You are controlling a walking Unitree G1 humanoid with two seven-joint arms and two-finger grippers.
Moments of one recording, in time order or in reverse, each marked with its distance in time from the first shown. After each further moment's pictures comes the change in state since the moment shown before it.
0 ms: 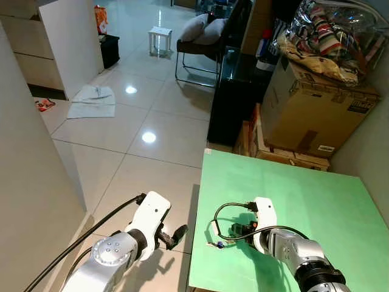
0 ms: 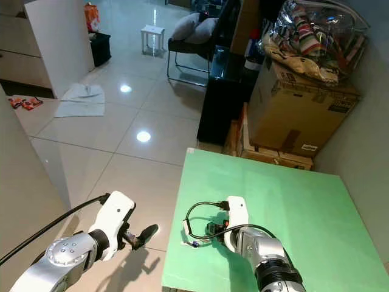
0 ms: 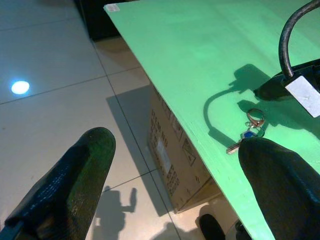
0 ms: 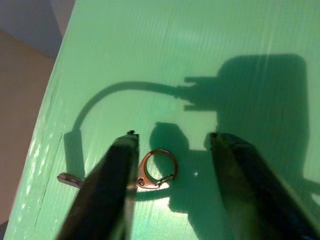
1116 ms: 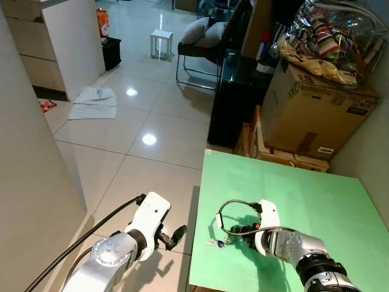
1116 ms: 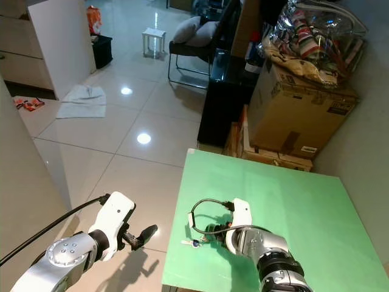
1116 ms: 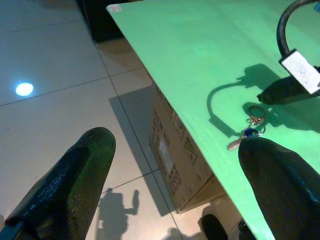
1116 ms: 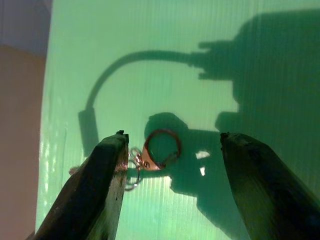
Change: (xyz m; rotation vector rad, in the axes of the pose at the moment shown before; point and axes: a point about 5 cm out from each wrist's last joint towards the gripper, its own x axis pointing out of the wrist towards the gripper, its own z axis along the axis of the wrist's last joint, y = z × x) left arm 0.001 0.001 -0.002 0.007 0.004 0.005; right arm 0.002 -0.006 -0.006 0.208 0.083 -0.003
